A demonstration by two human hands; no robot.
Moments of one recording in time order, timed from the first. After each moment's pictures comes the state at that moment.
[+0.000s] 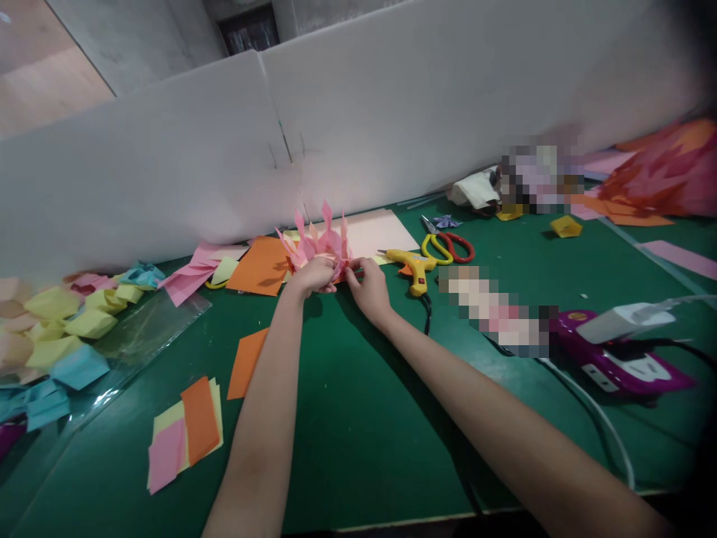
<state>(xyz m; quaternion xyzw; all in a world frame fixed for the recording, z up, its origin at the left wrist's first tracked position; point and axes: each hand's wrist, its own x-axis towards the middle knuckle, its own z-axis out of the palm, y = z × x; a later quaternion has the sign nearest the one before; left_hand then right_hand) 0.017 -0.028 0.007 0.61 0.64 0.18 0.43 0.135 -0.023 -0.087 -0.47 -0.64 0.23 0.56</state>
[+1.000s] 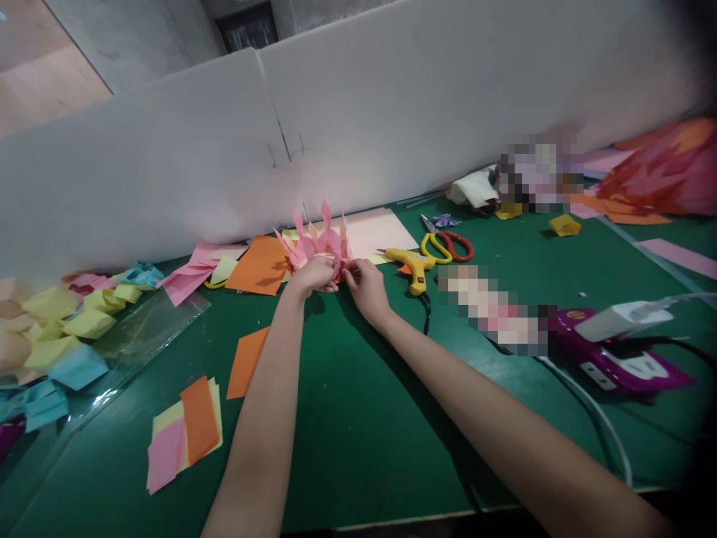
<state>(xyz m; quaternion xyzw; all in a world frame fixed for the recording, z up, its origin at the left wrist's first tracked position) 0.020 -0.029 0.007 0.61 0.63 0.19 0.44 0.134 -0.021 -0.092 -0.45 -0.66 0.21 0.56</state>
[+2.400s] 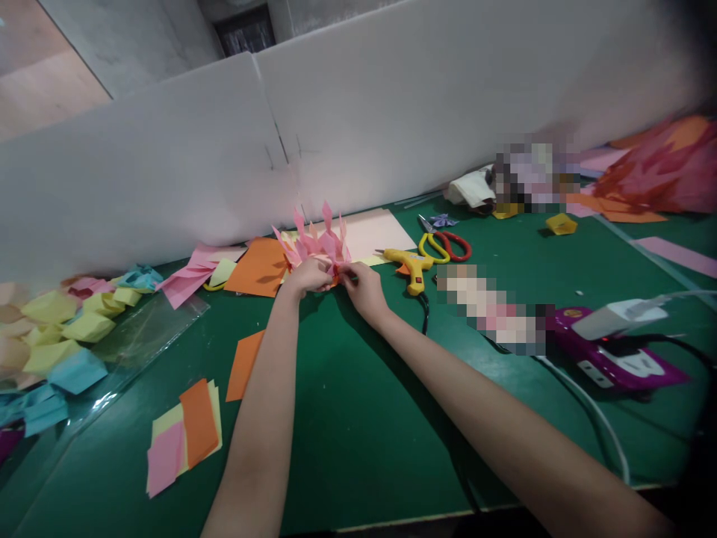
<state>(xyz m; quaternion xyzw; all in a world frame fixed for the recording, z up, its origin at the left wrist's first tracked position) 0.007 -0.025 0.001 0.64 0.62 0.20 0.40 0.134 -0.019 -0.093 -0.41 -0.68 0.23 0.57</state>
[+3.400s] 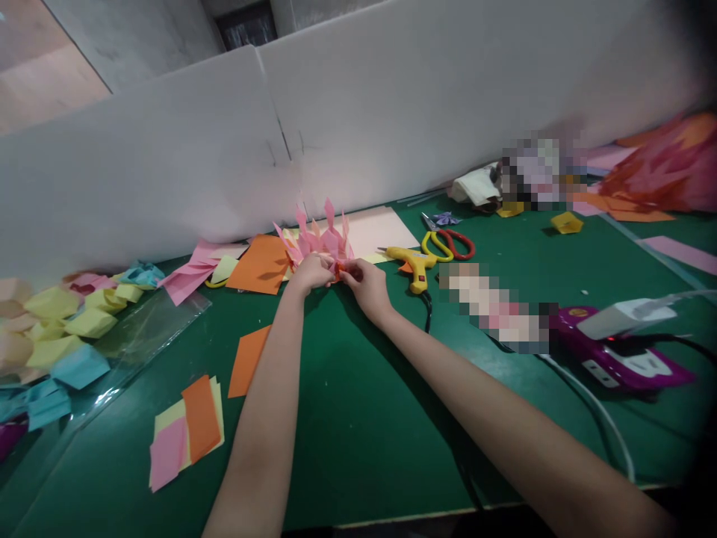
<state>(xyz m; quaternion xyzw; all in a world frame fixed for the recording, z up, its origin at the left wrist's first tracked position) 0.004 -0.016 -0.011 0.67 0.62 0.23 0.33 0.133 -0.023 -0.088 -0.44 -0.61 0.32 0.57</state>
